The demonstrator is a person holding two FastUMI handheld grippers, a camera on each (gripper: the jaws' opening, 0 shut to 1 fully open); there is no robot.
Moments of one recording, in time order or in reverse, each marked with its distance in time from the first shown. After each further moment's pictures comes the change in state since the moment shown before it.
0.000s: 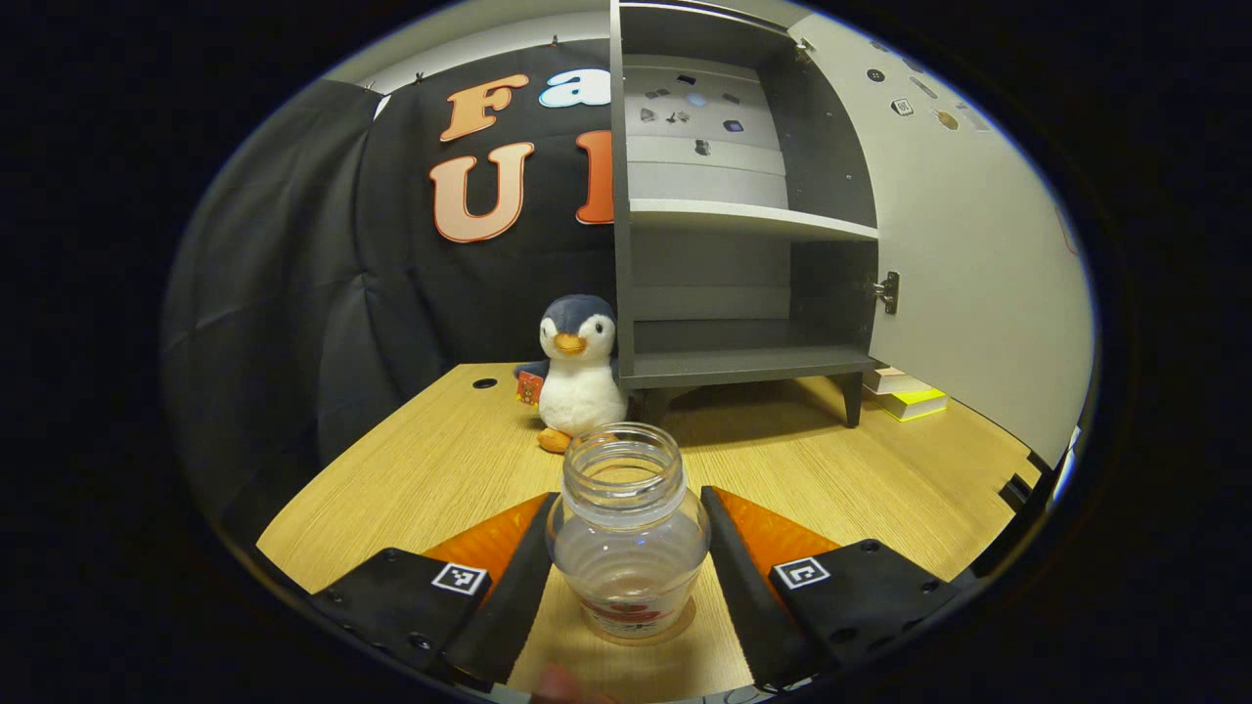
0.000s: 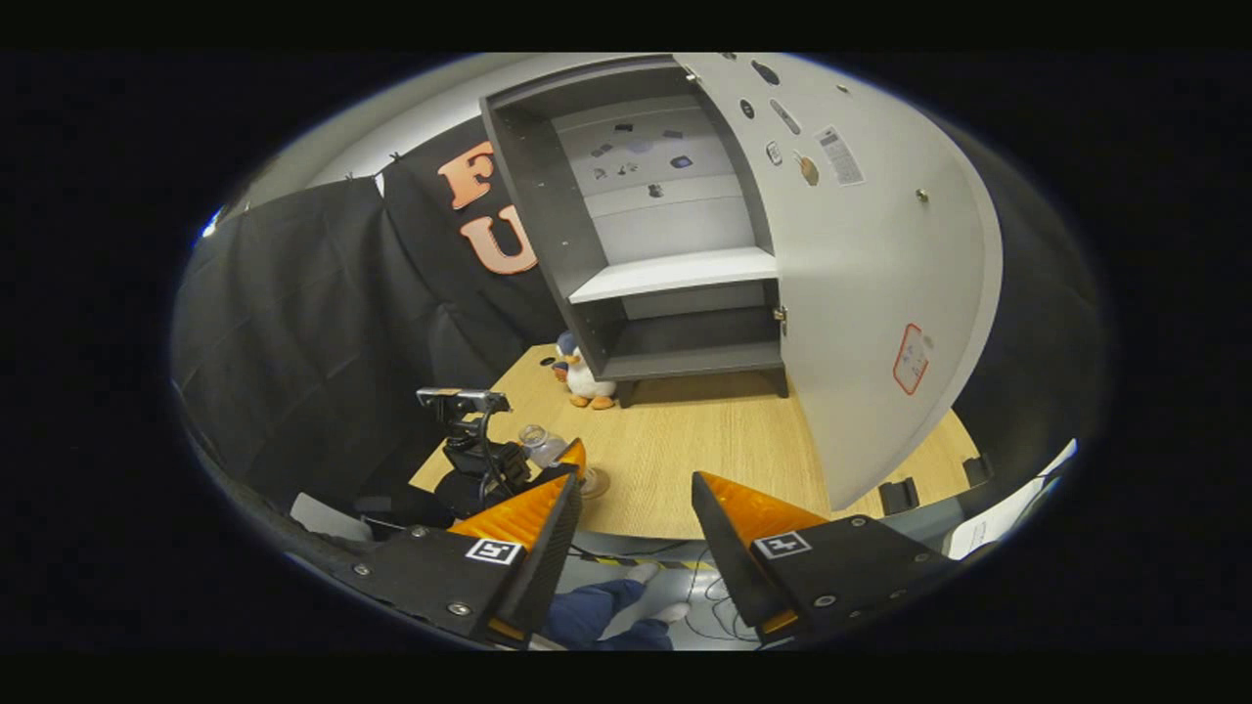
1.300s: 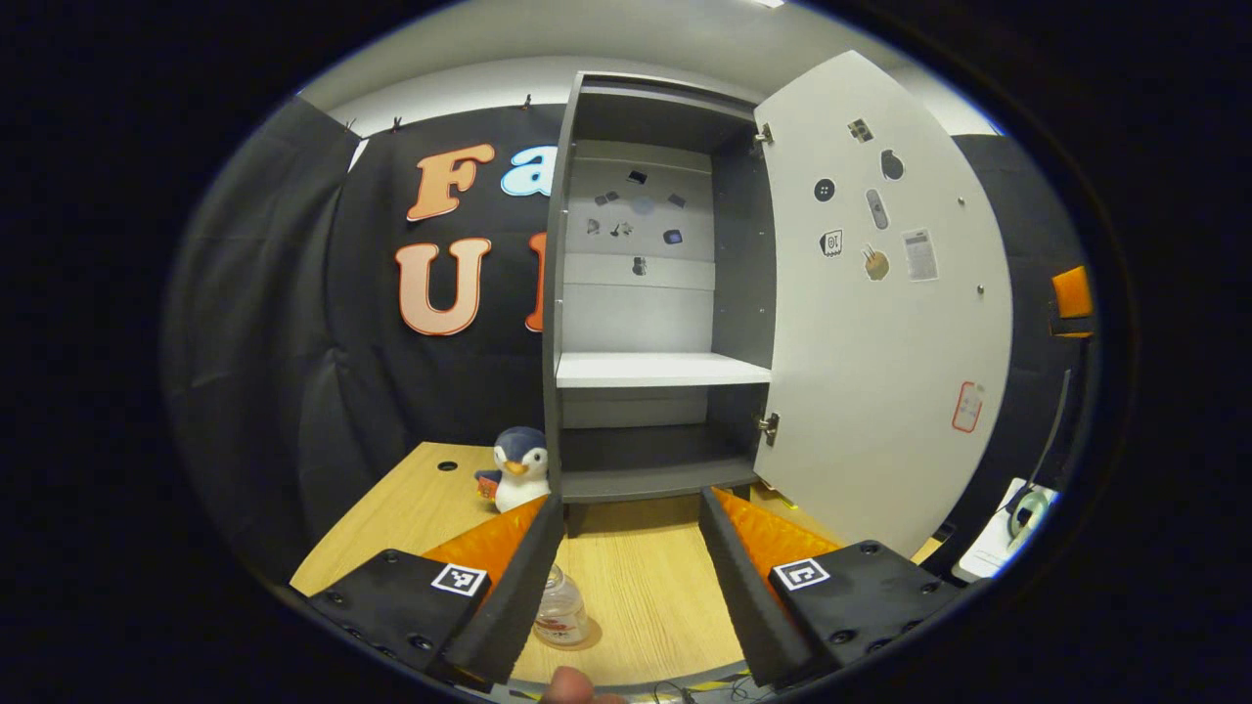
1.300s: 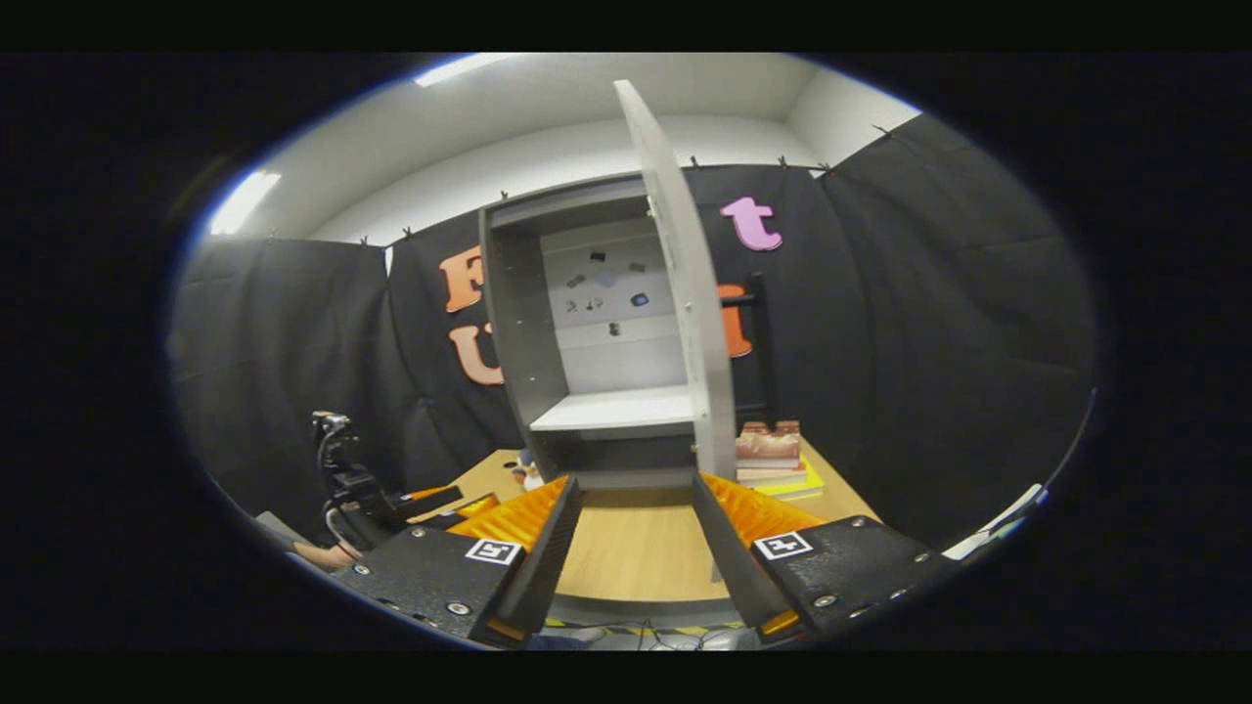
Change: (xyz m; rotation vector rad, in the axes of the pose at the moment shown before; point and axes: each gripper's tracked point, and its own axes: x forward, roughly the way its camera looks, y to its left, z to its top) left arm -0.124 -0.059 0.160 -0.052 -0.147 -0.160; right arm -0.014 -0.053 0.096 -0.083 -0.454 -0.110
